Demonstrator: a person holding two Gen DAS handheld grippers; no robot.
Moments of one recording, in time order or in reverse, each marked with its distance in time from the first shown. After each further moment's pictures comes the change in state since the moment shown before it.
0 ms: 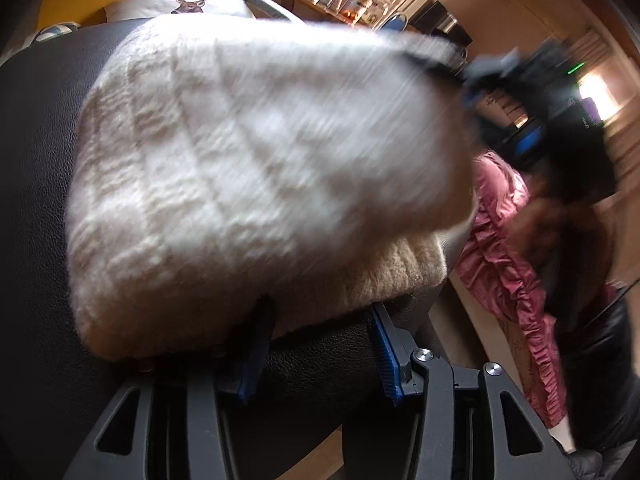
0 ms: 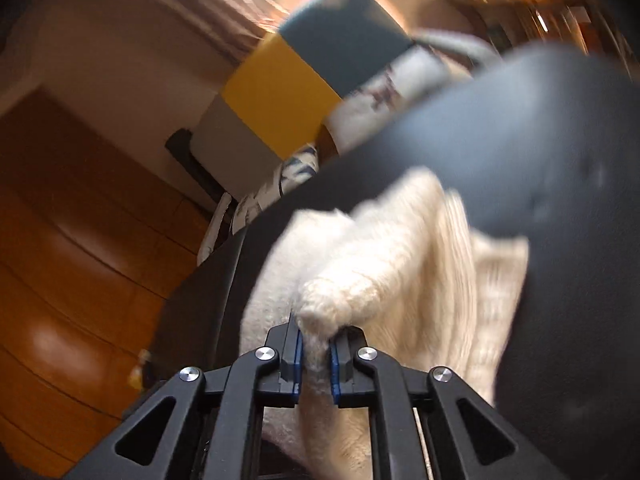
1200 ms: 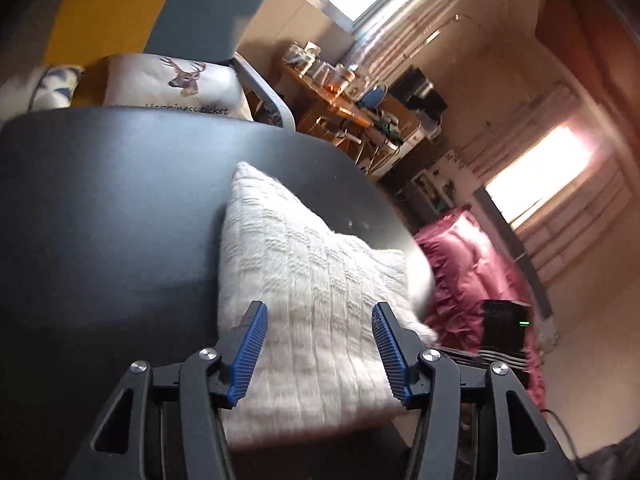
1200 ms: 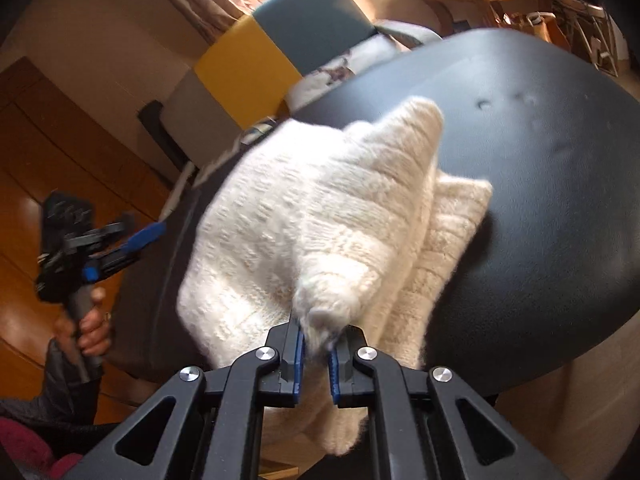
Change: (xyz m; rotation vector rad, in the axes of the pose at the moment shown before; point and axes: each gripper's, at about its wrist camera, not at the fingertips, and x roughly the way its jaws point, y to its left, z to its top) left arm -0.063 0.009 0.066 0.024 -0.203 -0.115; right arm -0.057 -0.038 -0.088 0.017 0.090 -0.103
